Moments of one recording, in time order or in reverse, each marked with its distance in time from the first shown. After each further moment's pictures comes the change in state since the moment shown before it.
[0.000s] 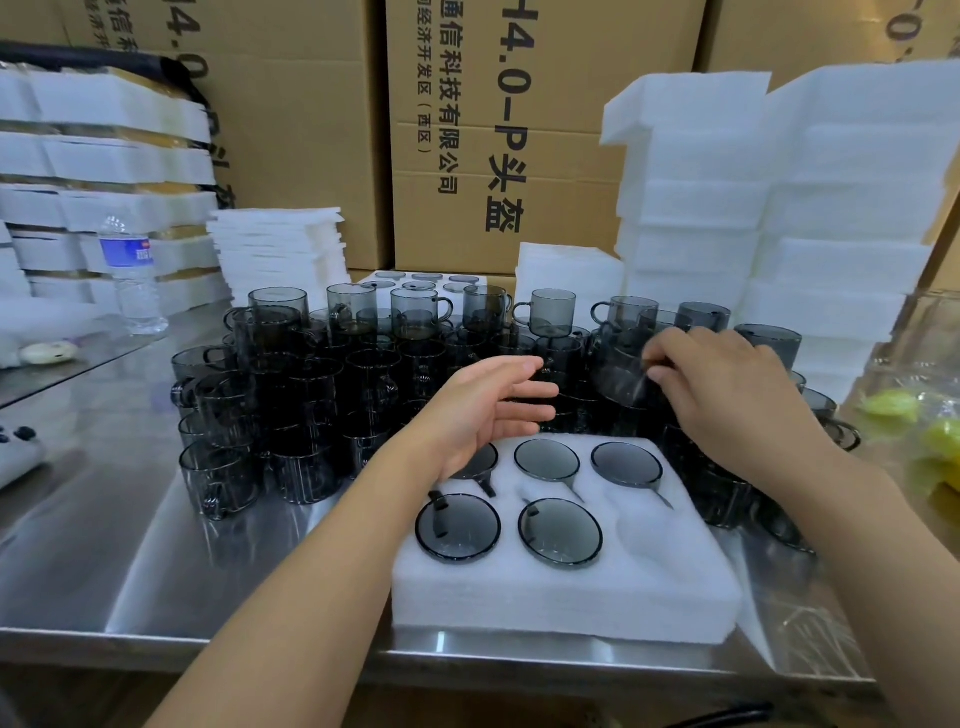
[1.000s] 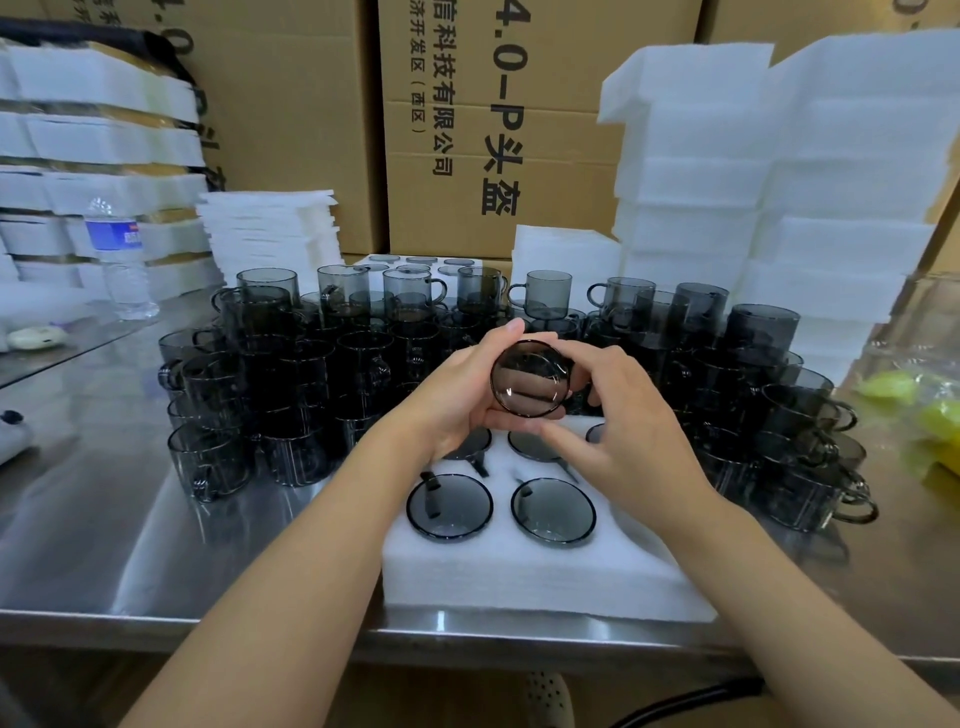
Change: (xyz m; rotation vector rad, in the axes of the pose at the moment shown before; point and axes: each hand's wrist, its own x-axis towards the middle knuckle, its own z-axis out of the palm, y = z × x) left_hand -0.008 0.005 0.003 0.012 -0.131 -0.022; right_hand -0.025 -0.059 0.033 0.618 0.114 -0.087
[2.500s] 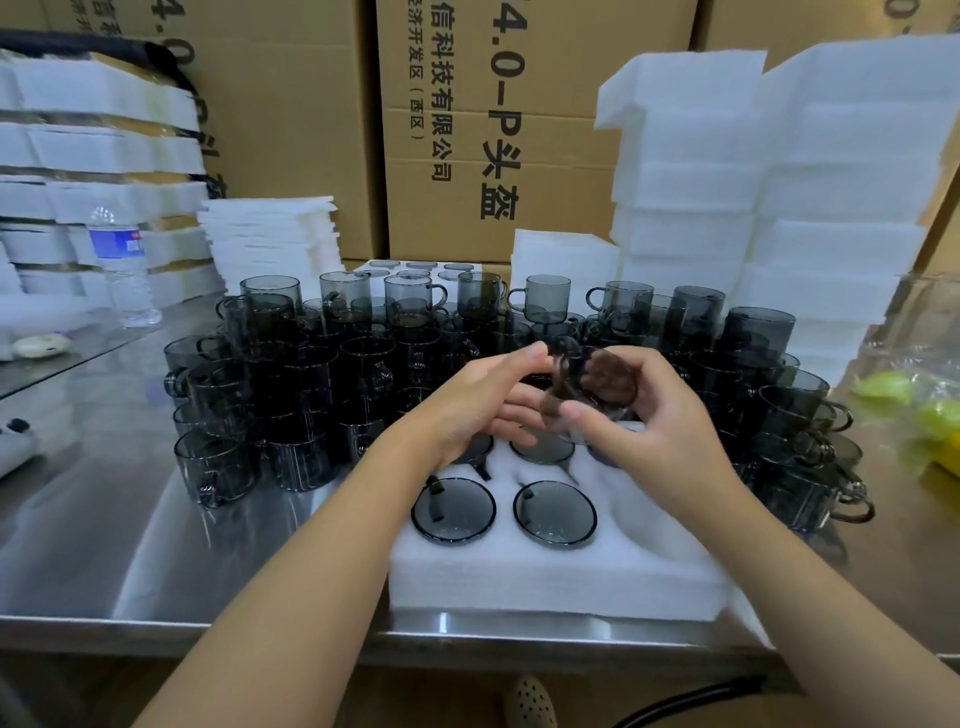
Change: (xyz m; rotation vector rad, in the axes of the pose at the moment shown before) left_hand 0.002 -0.006 0.000 0.250 -0.061 0.011; right_hand -0.005 0.001 -0.011 0.493 0.093 0.298
